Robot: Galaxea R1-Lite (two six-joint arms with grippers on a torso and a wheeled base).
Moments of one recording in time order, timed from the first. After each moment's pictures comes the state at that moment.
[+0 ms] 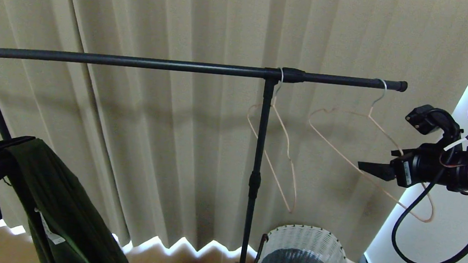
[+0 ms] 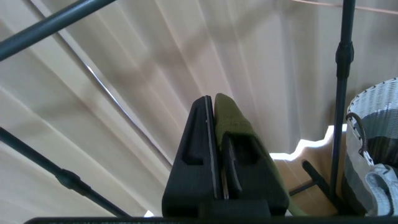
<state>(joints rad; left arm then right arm) -0.18 0.94 -0.47 -0.37 -0.04 0.39 0.01 1.64 -1.00 -0.07 0.23 -0.26</state>
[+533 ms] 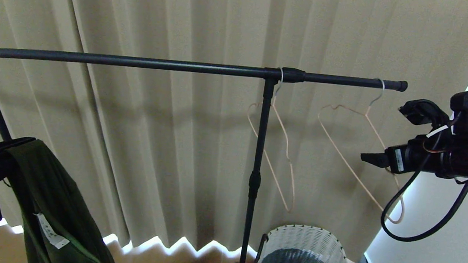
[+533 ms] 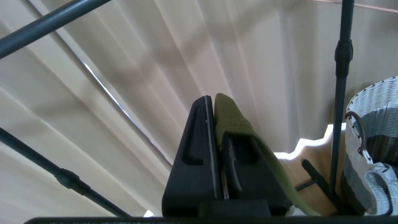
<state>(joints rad) -0.18 0.94 -0.47 -0.37 -0.04 0.39 0.03 1.73 -1.15 0.01 0.03 -0.16</state>
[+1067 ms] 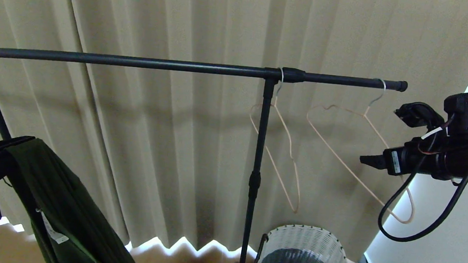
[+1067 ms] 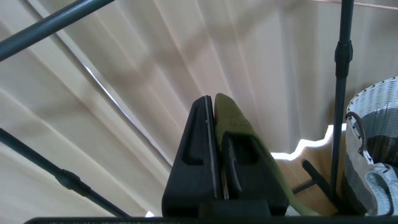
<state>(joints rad) -0.18 0.93 -0.47 -0.37 -0.04 0.39 0.04 1.74 -1.15 0.03 0.02 -0.15</state>
